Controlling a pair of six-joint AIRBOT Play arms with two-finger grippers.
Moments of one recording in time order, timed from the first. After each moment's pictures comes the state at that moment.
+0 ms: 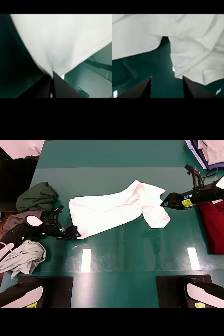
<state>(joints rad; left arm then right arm) -0.07 -1.18 0.59 0.77 -0.90 -1.25 -0.09 -1.22 1.16 -1.05 1.28 1.44</state>
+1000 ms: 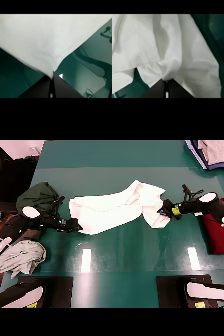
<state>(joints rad) -0.08 -1.18 0.72 0.75 -0.99 -1.26 -0.15 -1.41 0.96 -0.83 0.98 1.45</state>
